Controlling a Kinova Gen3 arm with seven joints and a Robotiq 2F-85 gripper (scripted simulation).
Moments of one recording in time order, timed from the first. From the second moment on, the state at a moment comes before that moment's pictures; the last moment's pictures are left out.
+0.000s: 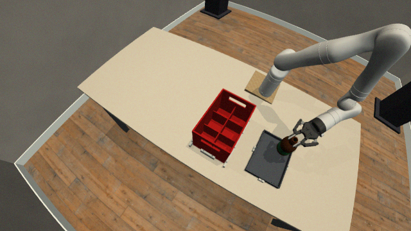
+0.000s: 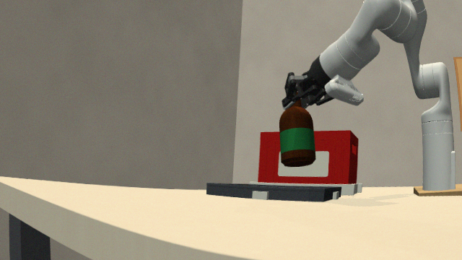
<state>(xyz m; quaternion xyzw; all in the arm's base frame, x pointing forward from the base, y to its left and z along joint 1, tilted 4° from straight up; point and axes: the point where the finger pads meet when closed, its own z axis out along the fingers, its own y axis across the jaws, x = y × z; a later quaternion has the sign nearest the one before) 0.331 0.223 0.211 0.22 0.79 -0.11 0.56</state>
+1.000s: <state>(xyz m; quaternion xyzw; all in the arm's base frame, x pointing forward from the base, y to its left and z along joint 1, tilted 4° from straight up) 0.332 0.224 0.194 0.22 0.79 -0.11 0.56</state>
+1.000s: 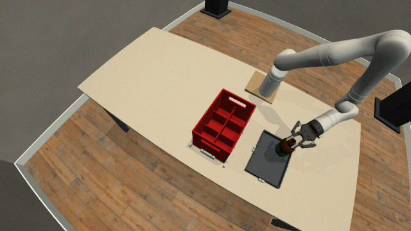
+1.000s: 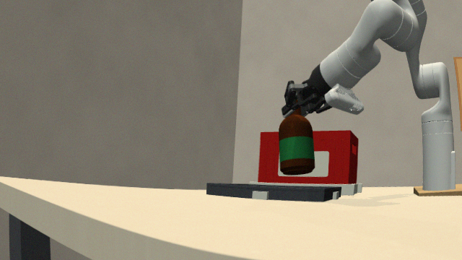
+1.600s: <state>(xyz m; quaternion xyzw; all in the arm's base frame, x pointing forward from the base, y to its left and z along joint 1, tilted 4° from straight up) 0.332 0.226 0.174 0.22 0.79 -0.11 0.56</state>
